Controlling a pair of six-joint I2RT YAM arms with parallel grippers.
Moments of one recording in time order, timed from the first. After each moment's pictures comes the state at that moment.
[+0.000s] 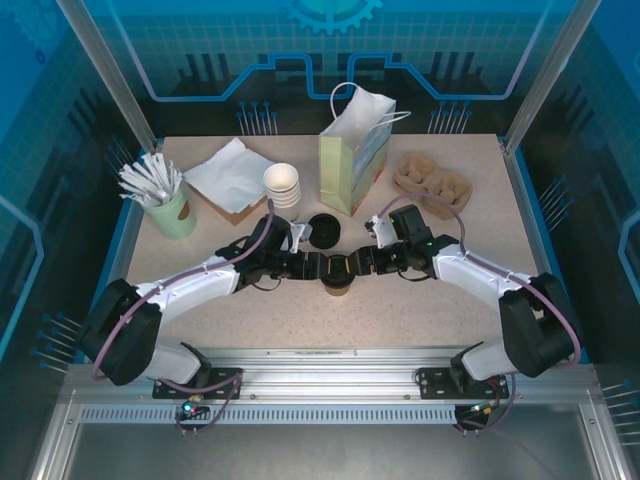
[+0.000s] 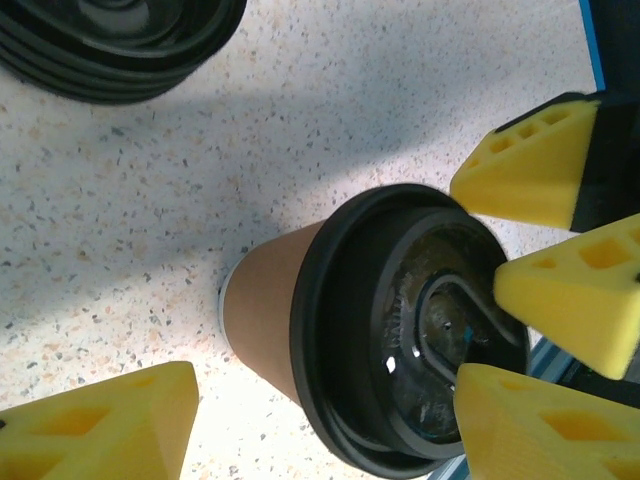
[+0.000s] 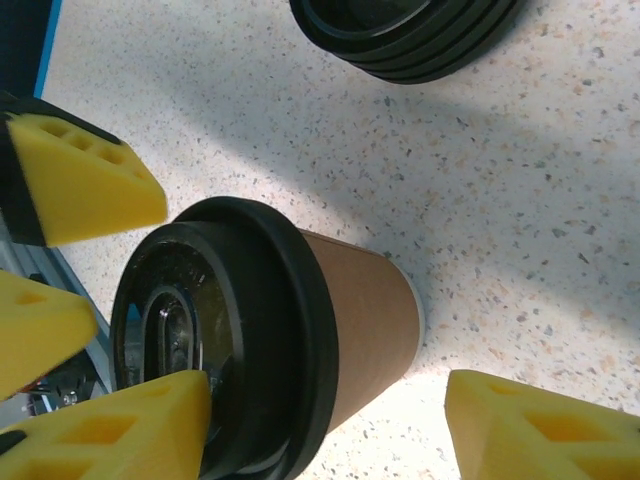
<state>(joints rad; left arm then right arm) -0.58 1.41 0.76 -0.16 0.40 -0.59 0.45 1.43 0.80 -0.30 -0.57 0.34</state>
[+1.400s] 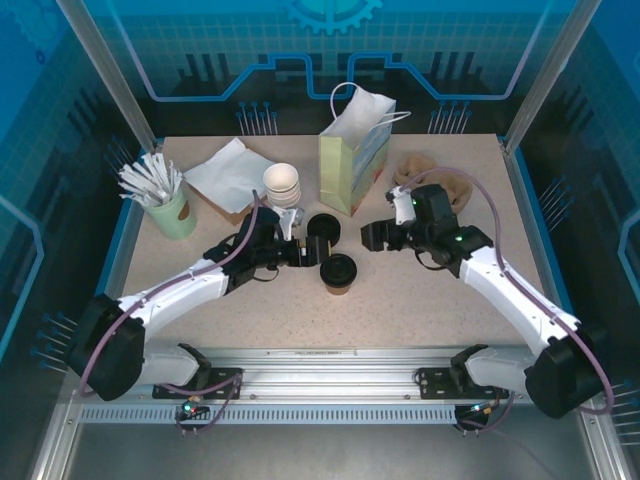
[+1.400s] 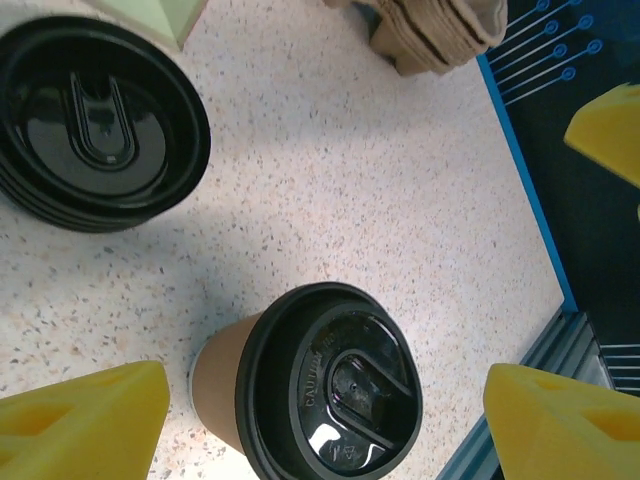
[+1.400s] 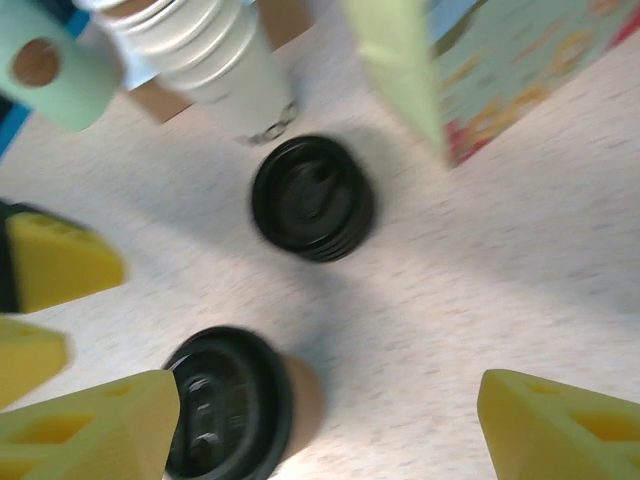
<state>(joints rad) -0.55 1.30 0.77 -0.07 0.35 -0.63 0.41 1.18 0.97 -0.49 -0.21 0.24</state>
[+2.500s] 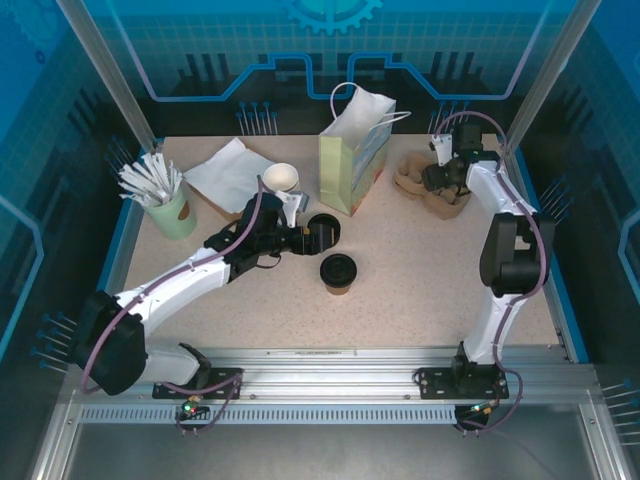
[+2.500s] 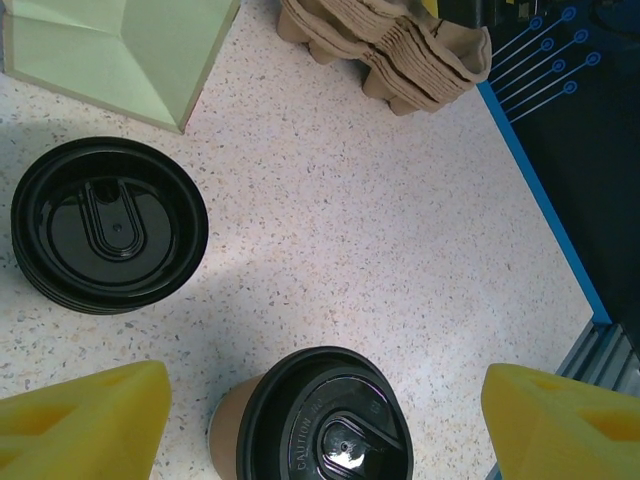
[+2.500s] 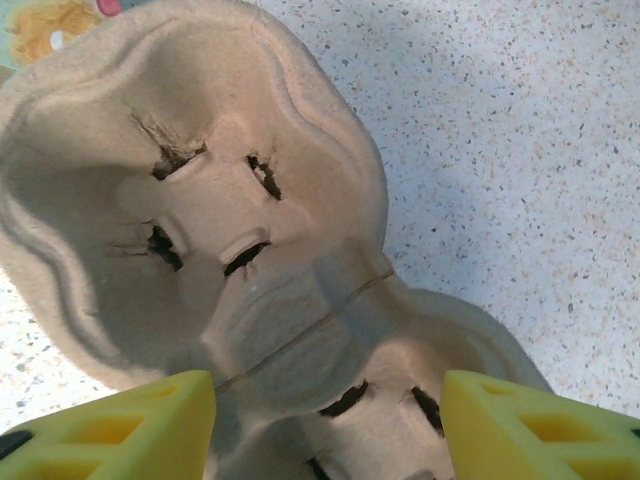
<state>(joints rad) -0.55 1.34 0.91 -0.15 0.30 -0.52 -0.03 1.95 1.63 -0.64 -0.03 -0.29</state>
